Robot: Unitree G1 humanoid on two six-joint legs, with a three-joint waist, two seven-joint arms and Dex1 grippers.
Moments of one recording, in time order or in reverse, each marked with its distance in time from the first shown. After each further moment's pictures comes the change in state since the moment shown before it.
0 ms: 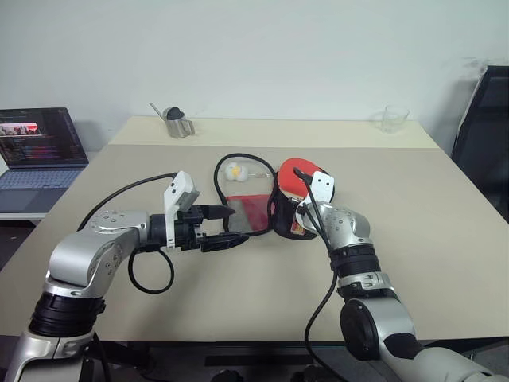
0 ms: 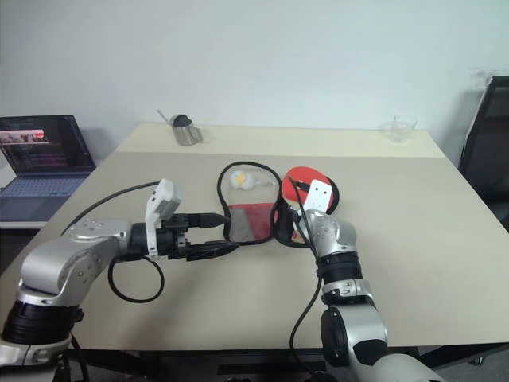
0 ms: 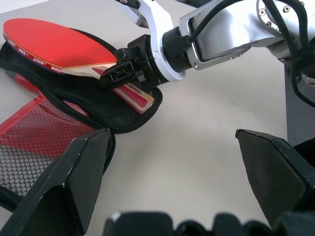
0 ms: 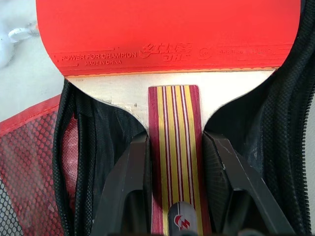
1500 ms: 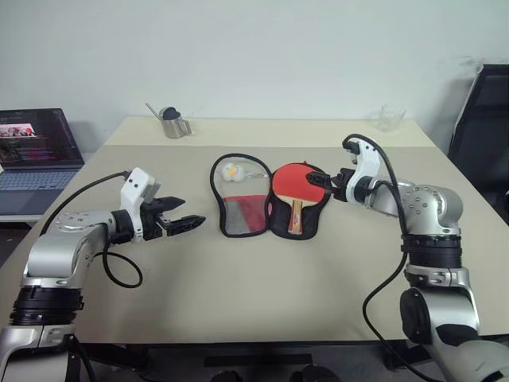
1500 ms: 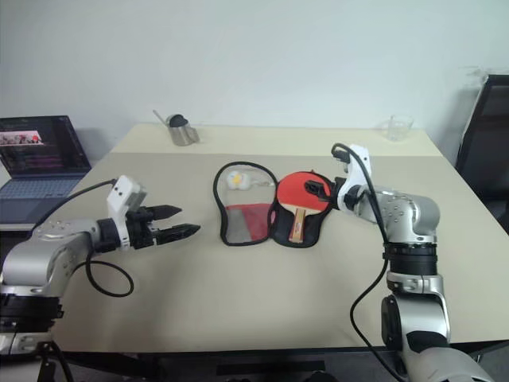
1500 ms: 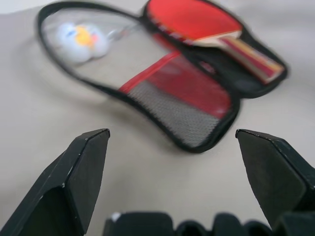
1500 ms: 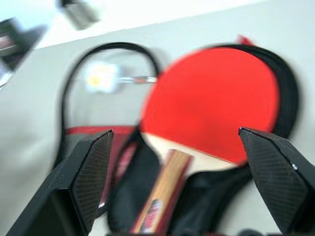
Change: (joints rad) left arm -0.012 0.055 0.068 0.369 0.198 -0.172 0.120; right arm 0.032 -0.476 0.062 -0.382 0.156 0.342 0.687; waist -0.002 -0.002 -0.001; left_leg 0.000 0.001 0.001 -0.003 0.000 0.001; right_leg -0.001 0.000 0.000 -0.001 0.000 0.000
